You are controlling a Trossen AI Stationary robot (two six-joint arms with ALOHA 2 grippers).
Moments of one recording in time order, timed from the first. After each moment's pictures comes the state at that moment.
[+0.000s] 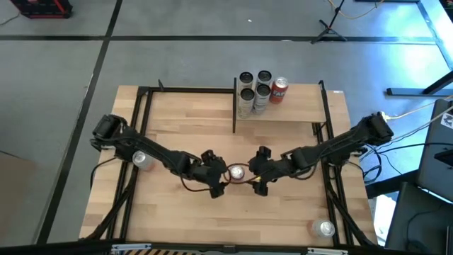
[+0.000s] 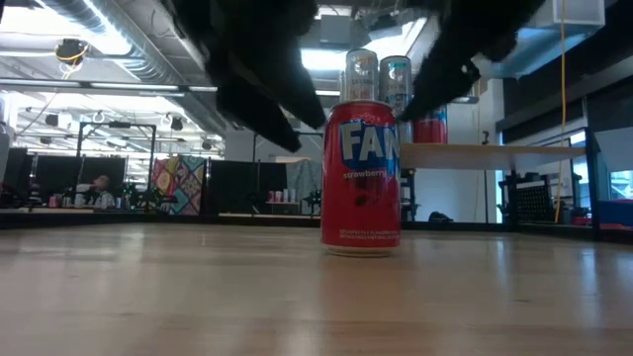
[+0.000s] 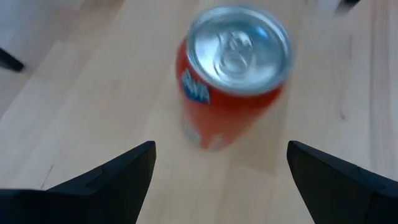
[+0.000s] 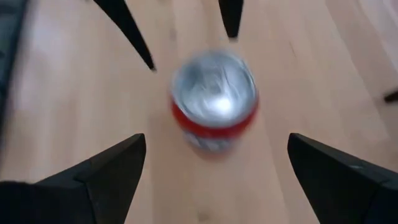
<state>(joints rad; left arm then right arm) -0.33 1.74 1.14 -0.31 -0.37 -0.57 0.36 1.51 1.03 -0.38 0.26 0.41</state>
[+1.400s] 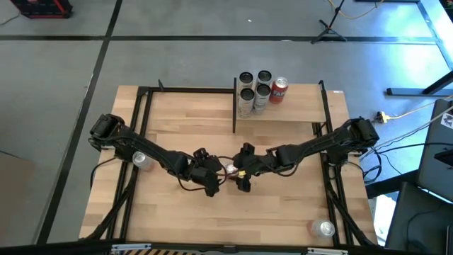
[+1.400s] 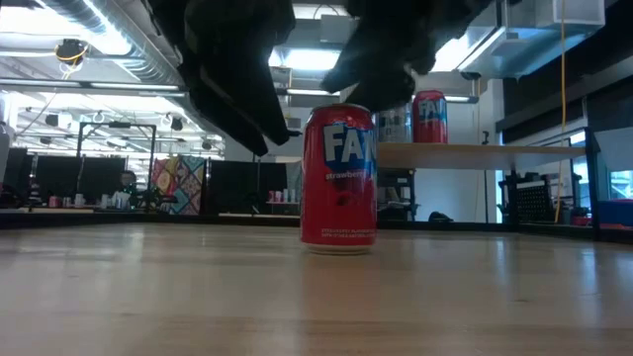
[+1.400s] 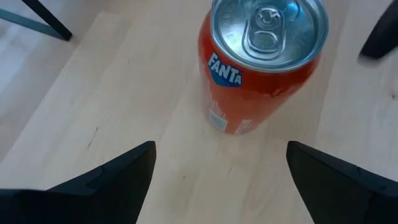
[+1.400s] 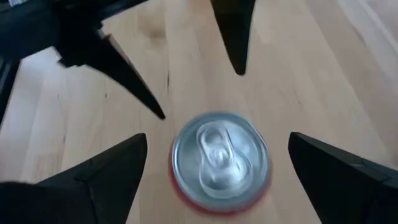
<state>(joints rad) -0.34 1.71 1.14 -0.48 -0.44 -0.64 0.28 1.67 1.14 -0.21 0.22 0.33</state>
